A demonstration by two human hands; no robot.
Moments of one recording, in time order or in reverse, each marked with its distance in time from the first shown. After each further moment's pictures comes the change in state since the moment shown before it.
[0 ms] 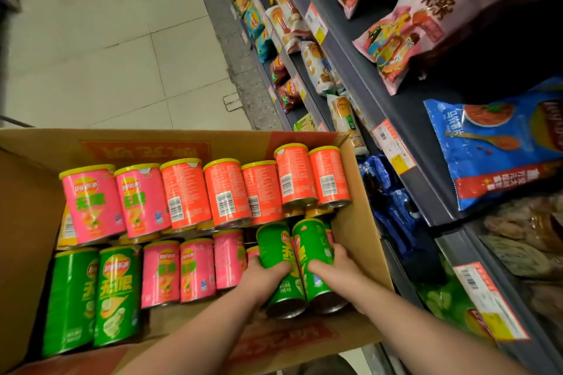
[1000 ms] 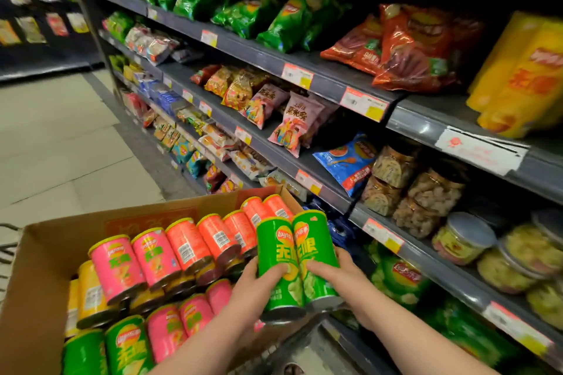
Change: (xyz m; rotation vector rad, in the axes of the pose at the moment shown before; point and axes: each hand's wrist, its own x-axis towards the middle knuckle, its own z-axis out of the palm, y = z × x) left_hand -0.170 -0.030 -0.078 -0.101 -0.357 0.665; right_hand -0.226 0.008 0.063 0.559 0.441 -0.428
